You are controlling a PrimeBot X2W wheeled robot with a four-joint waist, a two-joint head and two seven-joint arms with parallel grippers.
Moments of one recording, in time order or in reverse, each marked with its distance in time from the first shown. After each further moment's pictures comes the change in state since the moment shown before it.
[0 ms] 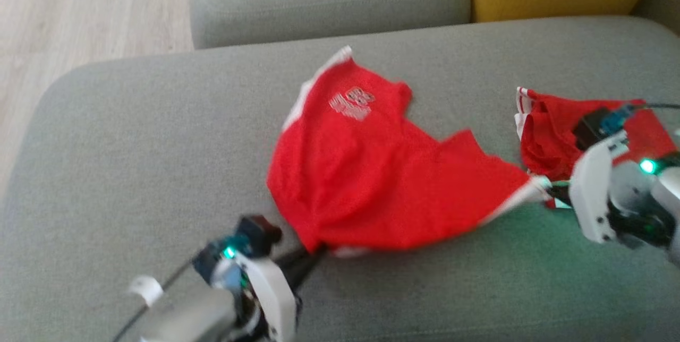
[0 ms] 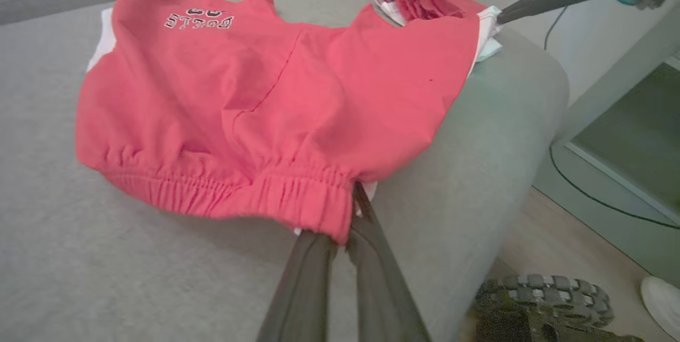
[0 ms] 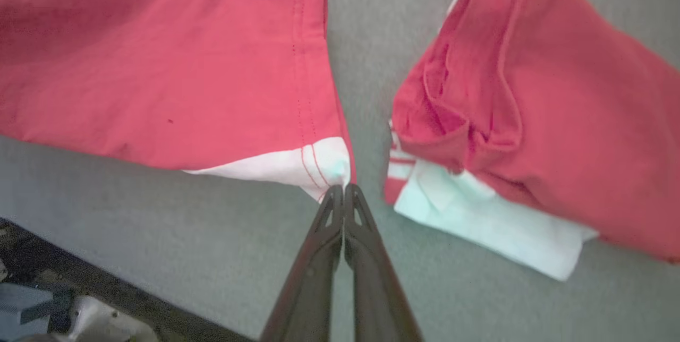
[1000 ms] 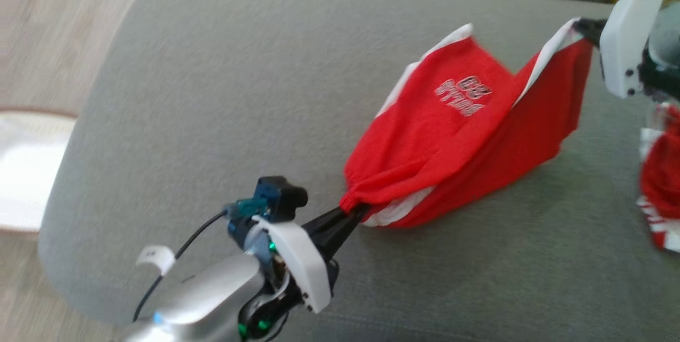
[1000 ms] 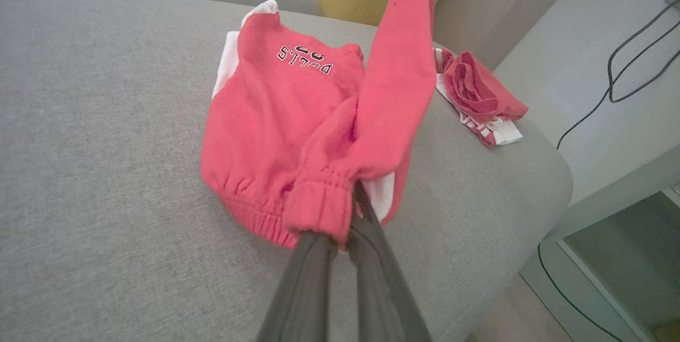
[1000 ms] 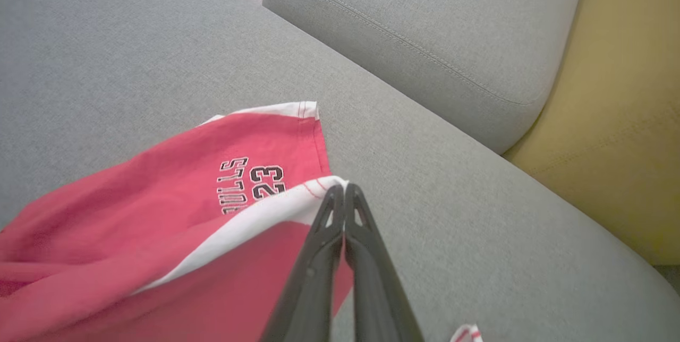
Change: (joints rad) left arm -0.033 -0.043 0.057 -0.195 -0.079 0.048 0.047; right arm -0.314 0.042 -0.184 0.029 -0.151 0.000 0.081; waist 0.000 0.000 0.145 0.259
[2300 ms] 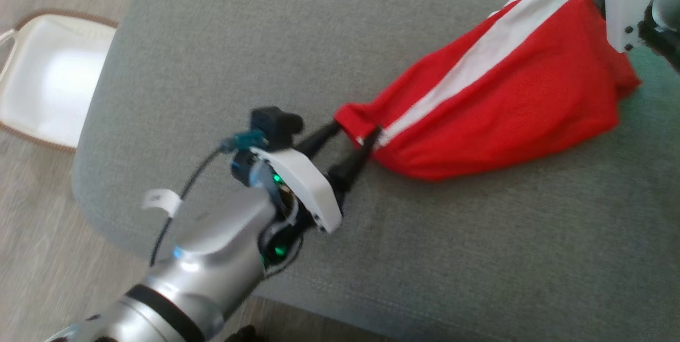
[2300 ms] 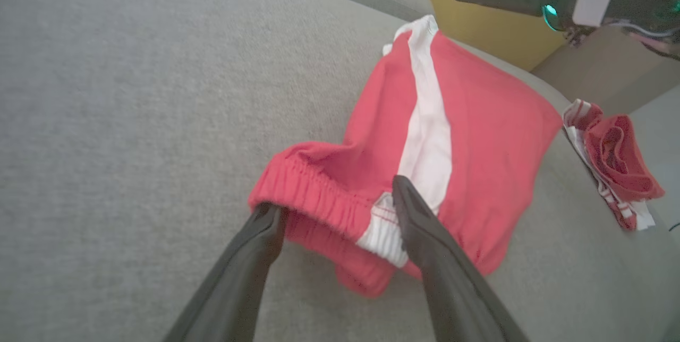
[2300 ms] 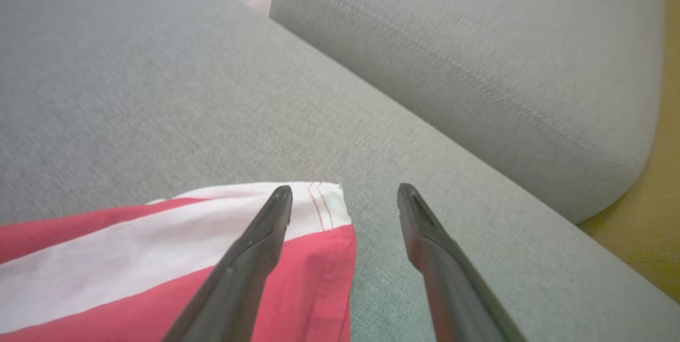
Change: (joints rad) left arm -0.174 -0.175 0.082 0.307 -0.032 -0.062 -0.079; right arm -0.199 0.146 0.150 0.414 -0.078 0.000 -0.346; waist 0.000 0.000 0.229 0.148
